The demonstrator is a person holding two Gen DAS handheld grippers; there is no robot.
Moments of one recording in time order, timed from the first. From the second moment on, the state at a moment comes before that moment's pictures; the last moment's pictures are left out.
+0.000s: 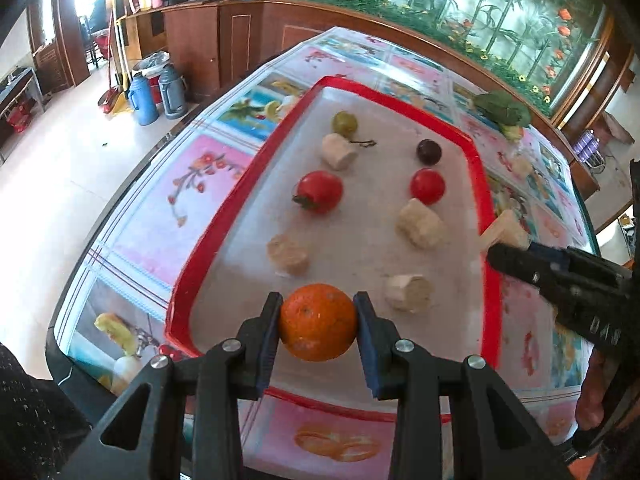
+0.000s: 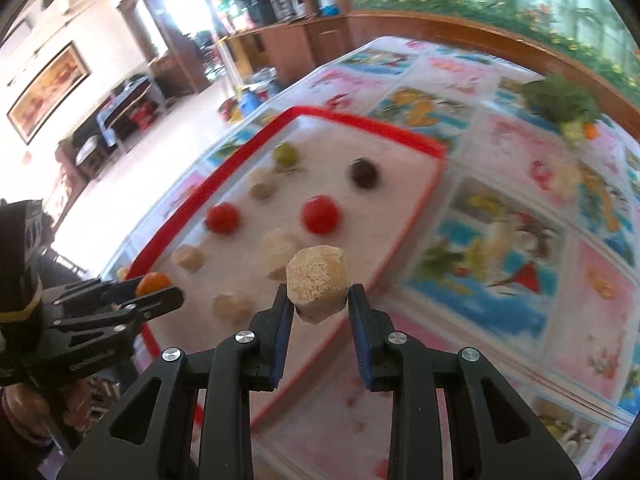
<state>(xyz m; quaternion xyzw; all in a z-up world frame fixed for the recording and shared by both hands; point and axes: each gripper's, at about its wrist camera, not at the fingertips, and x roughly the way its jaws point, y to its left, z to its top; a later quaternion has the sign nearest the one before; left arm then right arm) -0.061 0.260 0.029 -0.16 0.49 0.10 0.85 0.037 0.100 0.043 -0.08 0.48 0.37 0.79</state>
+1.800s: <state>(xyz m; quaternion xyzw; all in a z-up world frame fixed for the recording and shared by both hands) -0.061 0.241 0.031 -0.13 0.49 0.11 0.86 0.013 0.112 0.028 -0.10 0.49 0.36 0.78</state>
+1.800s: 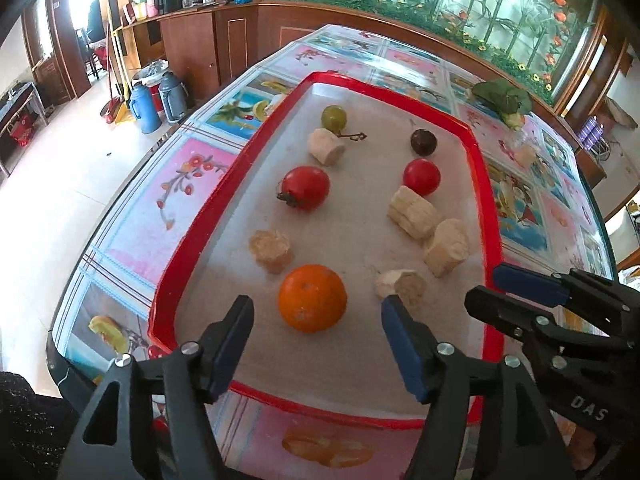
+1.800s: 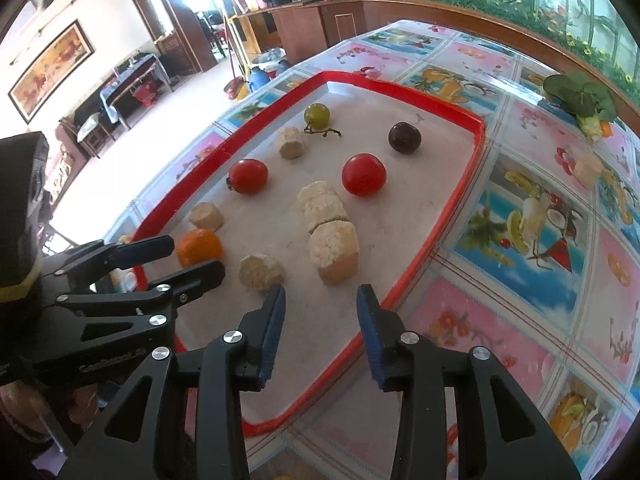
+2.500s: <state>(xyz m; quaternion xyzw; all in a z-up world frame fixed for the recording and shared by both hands) -0.093 0.185 0.046 -0.13 0.50 0.12 0.85 -0.017 0.057 0.031 -0.11 0.55 0.30 0.77</state>
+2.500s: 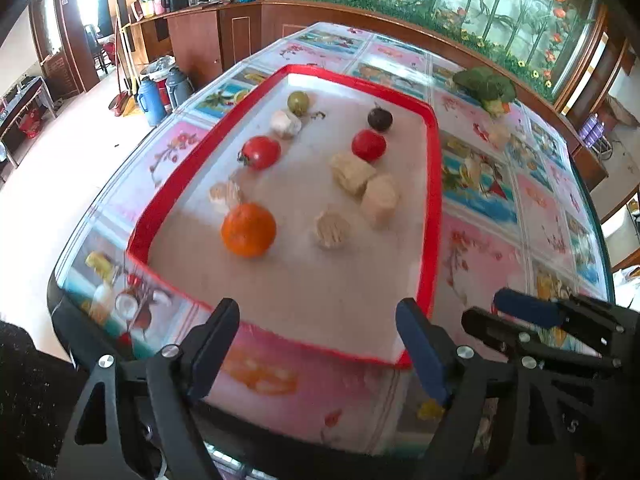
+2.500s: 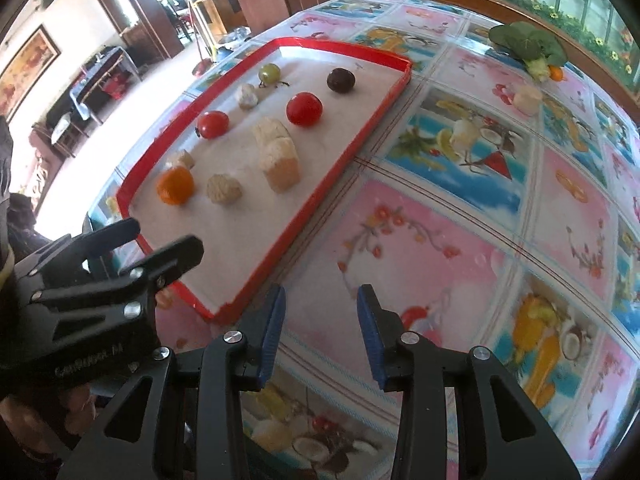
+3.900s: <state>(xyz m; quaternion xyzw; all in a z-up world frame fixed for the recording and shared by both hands) -0.140 0.192 0.040 -0.16 0.52 0.15 0.82 -0.044 0.064 0.038 -0.19 0.52 0.28 0.79</state>
